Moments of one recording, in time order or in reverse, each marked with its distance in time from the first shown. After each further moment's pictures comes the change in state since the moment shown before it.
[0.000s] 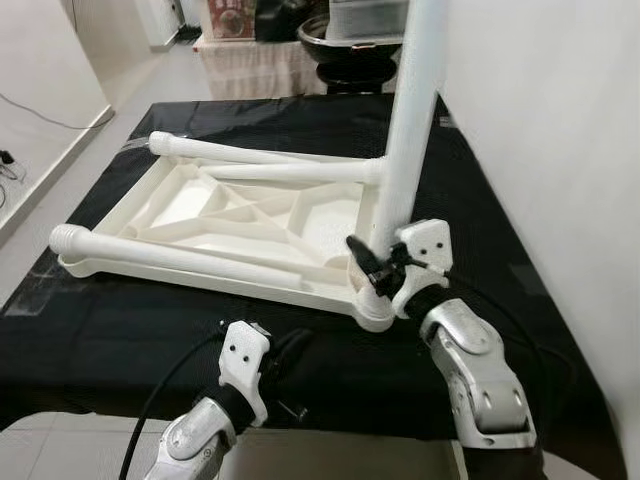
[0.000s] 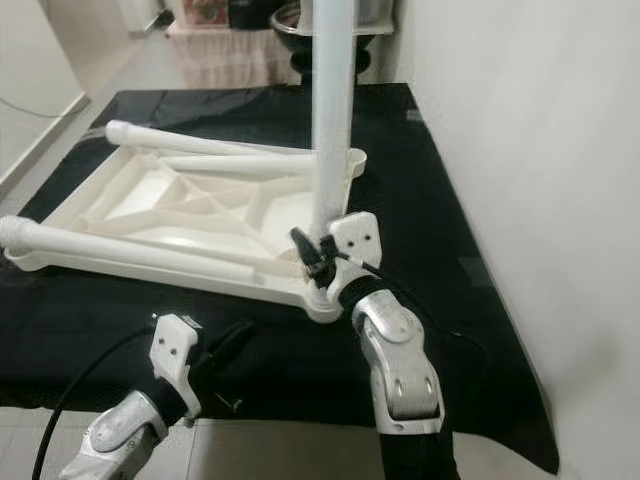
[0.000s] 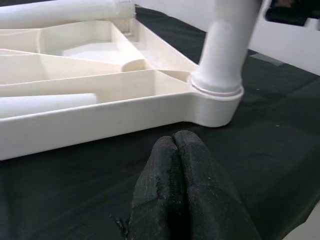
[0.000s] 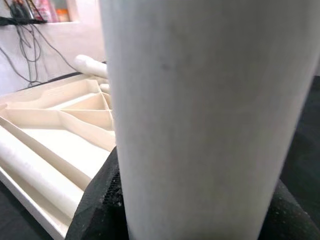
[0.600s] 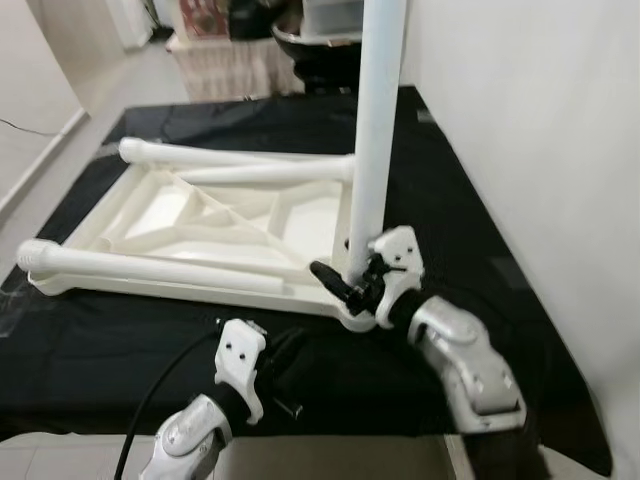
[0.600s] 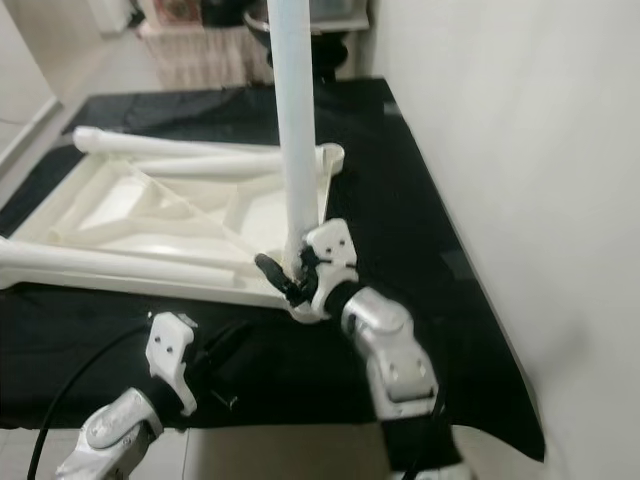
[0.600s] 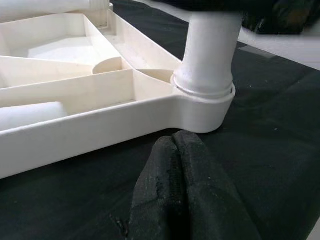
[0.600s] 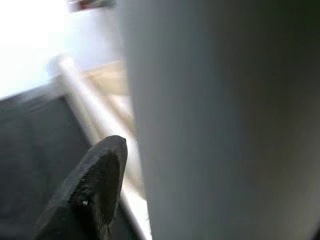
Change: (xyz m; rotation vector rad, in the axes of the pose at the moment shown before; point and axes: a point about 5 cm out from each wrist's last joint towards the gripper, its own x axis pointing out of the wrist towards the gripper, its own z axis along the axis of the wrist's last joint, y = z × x) left arm 0.001 0.003 0.001 0.012 0.003 0.003; right arm 0.026 0.005 0.010 0.025 0.024 0.577
